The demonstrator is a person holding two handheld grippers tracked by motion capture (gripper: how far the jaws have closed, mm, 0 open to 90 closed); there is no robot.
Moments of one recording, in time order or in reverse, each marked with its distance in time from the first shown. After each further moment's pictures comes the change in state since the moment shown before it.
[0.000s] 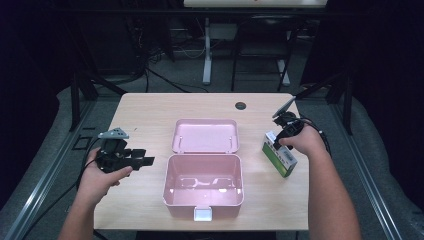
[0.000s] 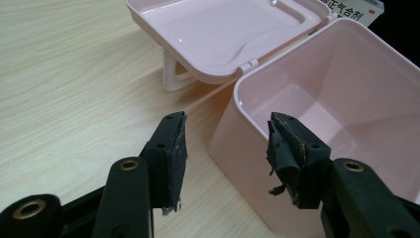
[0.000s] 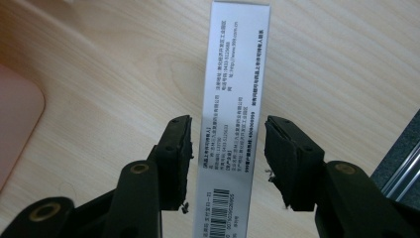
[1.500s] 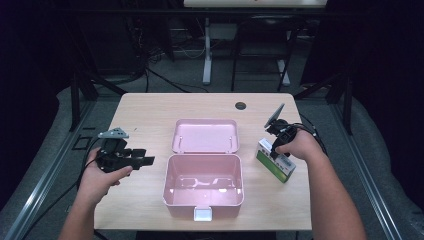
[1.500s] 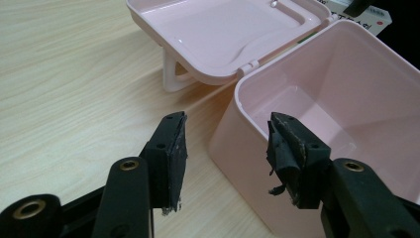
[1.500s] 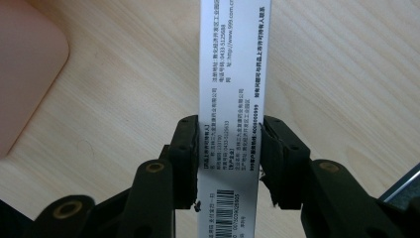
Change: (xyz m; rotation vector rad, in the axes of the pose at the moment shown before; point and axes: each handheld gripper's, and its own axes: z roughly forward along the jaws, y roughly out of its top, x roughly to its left) left arm 0.001 0.000 0.001 -0.009 -0.004 -0.006; right arm 0.024 -0.004 0.007 0.108 0.036 -0.136
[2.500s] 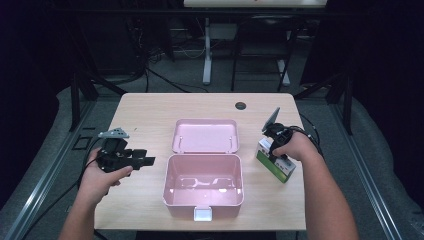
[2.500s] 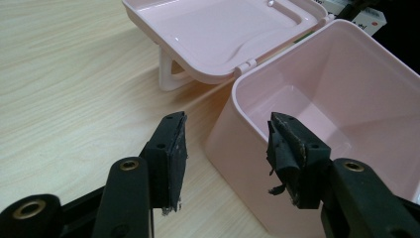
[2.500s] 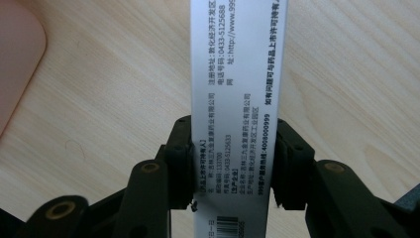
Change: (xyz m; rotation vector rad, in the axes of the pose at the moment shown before) left arm 0.001 -0.001 0.002 0.000 -0.019 -0.013; right arm -0.002 0.006 0.023 0.072 0.013 0.017
